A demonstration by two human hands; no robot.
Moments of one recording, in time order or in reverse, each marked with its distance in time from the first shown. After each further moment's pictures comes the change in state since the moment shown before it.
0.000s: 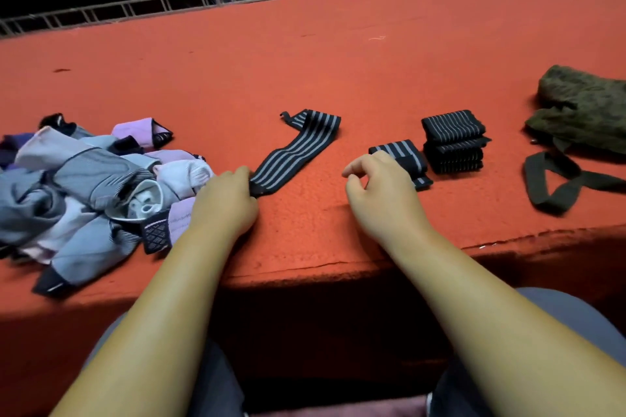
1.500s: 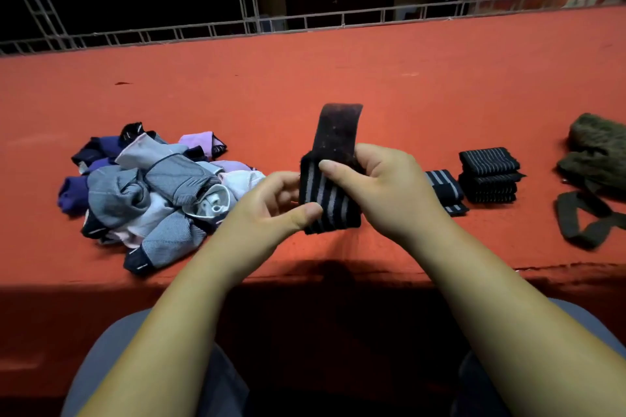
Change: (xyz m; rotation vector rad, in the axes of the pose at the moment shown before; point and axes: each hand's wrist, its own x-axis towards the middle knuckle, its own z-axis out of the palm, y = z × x) left_hand -0.112 -0.018 -0.099 -1.336 -0.176 0.217; right_hand -0.017 -0.126 -0.022 0.323 -0.166 -0.198
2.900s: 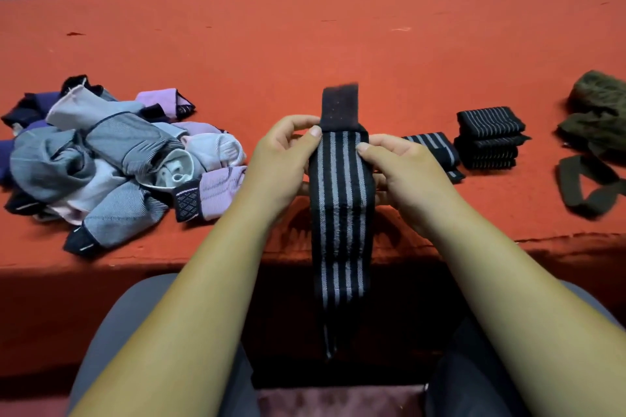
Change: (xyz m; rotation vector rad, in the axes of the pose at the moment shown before) left_hand 0.084 -0.037 0.050 -0.154 0.211 -0.096; right_hand 0.002 0.089 -0.008 0.513 -0.061 0.453
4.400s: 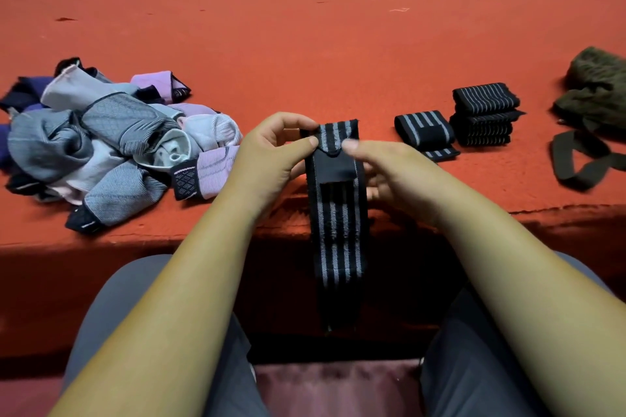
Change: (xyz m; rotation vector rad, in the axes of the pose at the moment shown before) left_hand -0.026 -0.012 -0.011 -0.130 -0.051 -0.014; right_hand -0.022 0.008 -0.007 -0.026 -0.280 0.146
